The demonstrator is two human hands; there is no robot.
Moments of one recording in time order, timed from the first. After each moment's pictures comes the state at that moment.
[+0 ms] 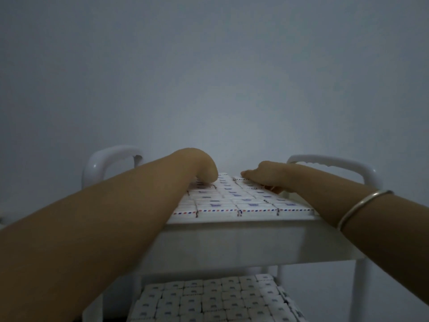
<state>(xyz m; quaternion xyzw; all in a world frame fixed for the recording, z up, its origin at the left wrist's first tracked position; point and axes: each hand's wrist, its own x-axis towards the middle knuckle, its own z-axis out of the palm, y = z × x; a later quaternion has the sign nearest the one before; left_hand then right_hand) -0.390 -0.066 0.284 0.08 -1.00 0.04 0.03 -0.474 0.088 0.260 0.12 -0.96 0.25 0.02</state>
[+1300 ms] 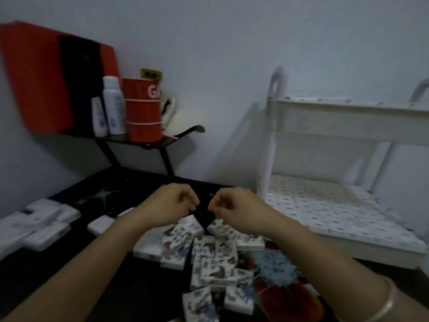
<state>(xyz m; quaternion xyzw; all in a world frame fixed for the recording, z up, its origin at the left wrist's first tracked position) -0.047 -0.259 0.045 0.14 -0.93 -0.32 0.13 -0.148 -0.088 0.057 0.49 -0.83 0.26 -0.06</state>
